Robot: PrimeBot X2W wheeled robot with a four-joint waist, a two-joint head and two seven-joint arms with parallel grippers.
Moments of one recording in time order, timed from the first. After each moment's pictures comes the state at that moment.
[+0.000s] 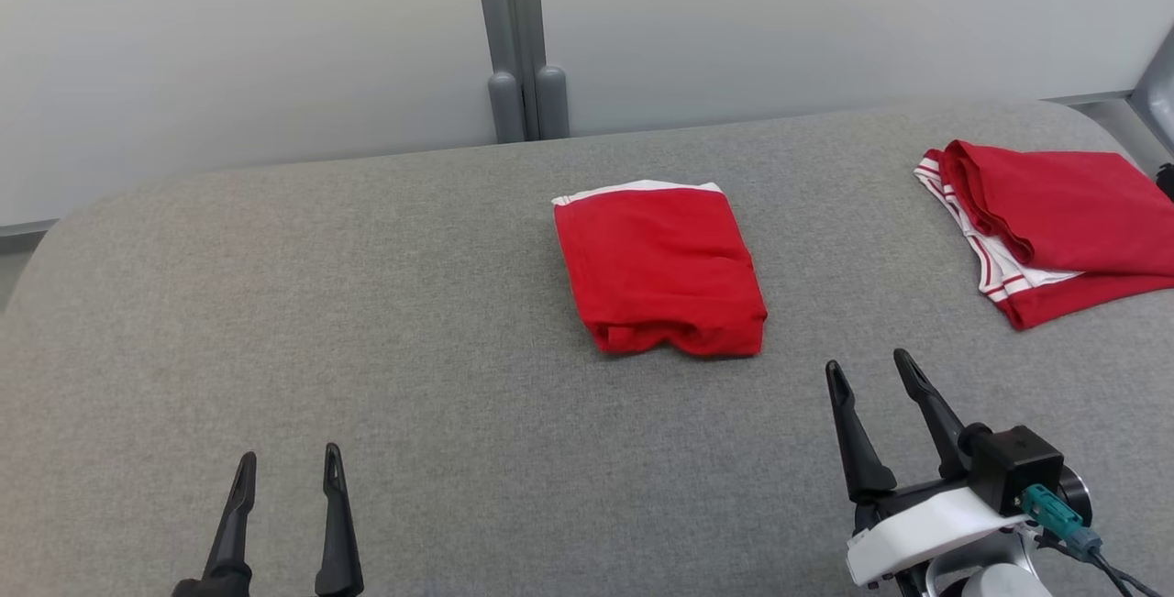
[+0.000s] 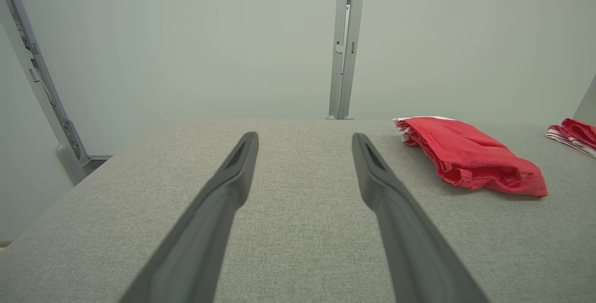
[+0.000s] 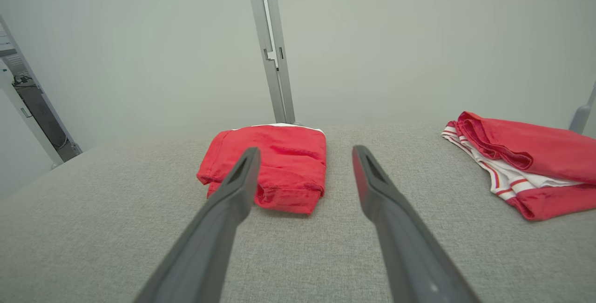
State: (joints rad) left arm 0.22 0.05 -0.06 -0.05 -0.15 0.04 -0.26; right arm 0.00 -0.08 0.14 0.14 0.20 0.13 -0.26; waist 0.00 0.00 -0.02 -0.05
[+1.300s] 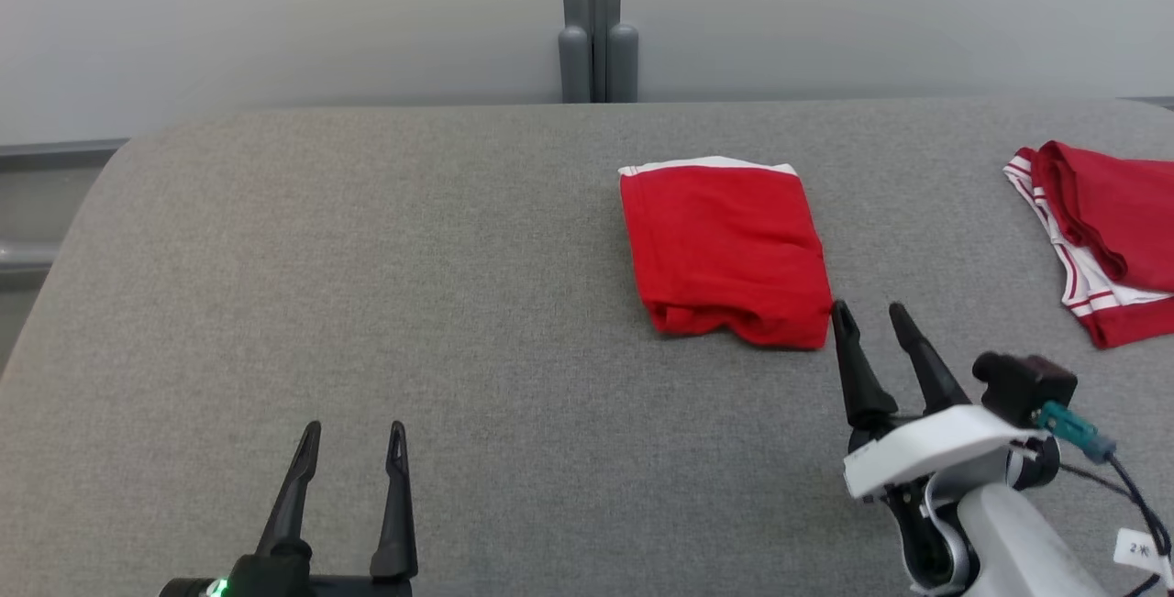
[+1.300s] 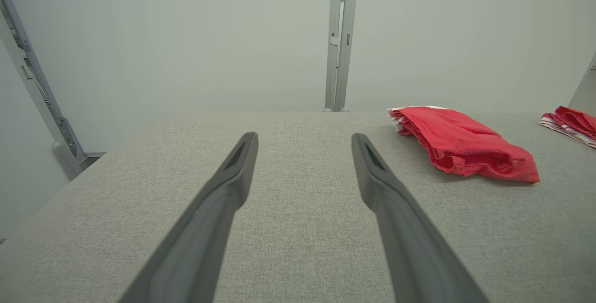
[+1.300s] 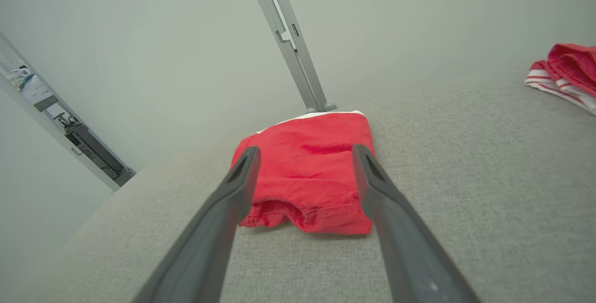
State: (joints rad) left arm 0.20 0.05 -0.14 -0.06 -0.11 0.01 -0.26; right arm -0.16 -0.10 0.17 0.32 0.50 0.13 -0.26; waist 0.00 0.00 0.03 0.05
